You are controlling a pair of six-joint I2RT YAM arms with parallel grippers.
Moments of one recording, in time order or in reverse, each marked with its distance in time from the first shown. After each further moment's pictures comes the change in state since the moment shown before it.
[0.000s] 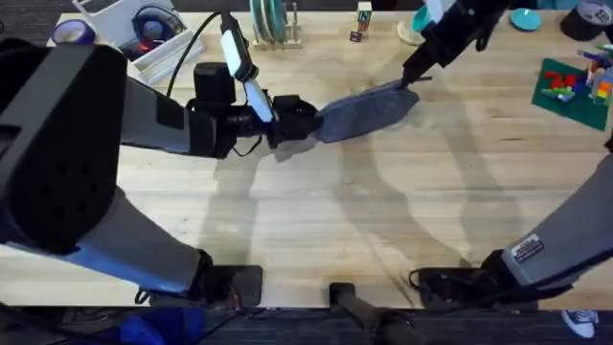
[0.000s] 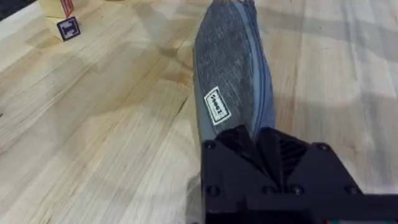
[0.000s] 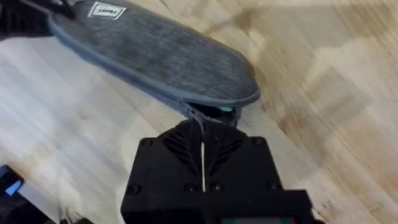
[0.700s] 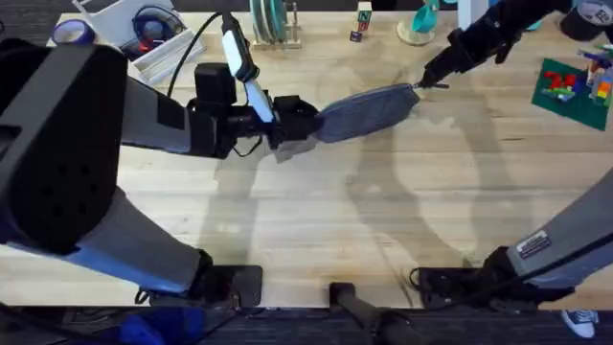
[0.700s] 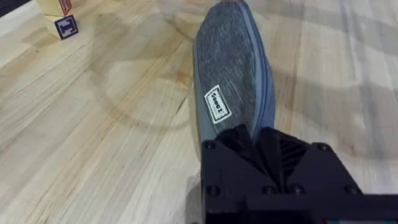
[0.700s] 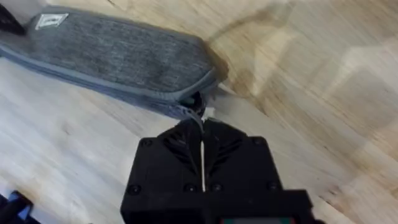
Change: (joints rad) left arm -0.002 0.000 0.000 -0.008 -0.003 0.000; right arm -0.159 0.000 -0.111 0.106 -0.060 0.056
